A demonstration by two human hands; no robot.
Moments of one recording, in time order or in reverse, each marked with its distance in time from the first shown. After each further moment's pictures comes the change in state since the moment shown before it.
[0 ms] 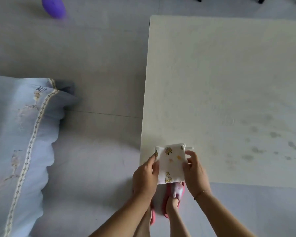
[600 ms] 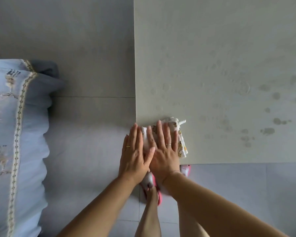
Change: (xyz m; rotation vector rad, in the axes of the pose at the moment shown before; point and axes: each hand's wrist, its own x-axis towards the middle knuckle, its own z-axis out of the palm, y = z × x) left_hand 0.033 -0.063 0.016 0.315 -0.089 0.343; right_hand 0.019 0.012 0.119 -0.750 0.107 -0.480
